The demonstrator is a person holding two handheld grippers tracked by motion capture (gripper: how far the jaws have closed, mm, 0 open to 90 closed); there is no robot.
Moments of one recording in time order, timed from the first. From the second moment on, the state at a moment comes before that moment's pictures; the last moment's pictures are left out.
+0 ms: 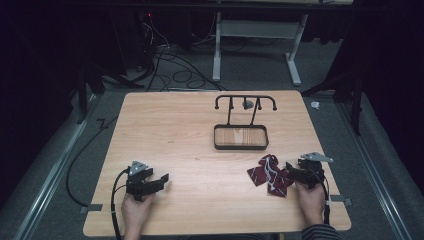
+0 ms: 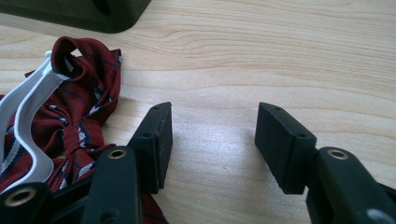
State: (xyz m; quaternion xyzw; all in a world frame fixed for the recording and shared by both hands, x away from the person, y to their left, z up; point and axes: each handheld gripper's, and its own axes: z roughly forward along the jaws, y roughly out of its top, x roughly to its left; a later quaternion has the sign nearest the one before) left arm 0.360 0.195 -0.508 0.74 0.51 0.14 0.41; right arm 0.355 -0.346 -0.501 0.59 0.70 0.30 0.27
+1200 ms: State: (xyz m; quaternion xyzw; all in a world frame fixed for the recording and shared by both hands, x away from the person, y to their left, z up) left arm 0.360 0.195 -0.508 0.74 0.51 0.14 0.41; right arm 0.355 -0.344 -0.501 0.58 0.71 0.30 0.26
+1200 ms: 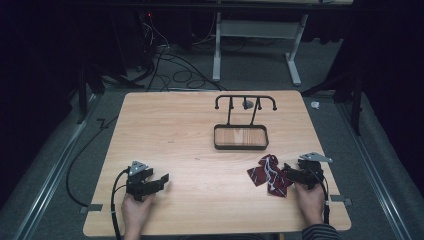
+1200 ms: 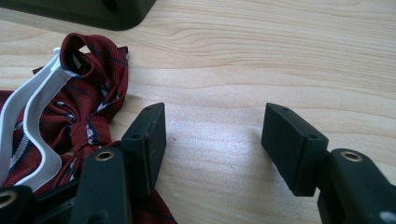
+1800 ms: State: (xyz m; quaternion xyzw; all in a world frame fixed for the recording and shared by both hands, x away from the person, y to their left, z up) left arm 0.360 0.195 -0.508 0.74 0.51 0.14 0.41; right arm 0.348 -0.350 -0.494 0.58 0.70 0.33 0.25
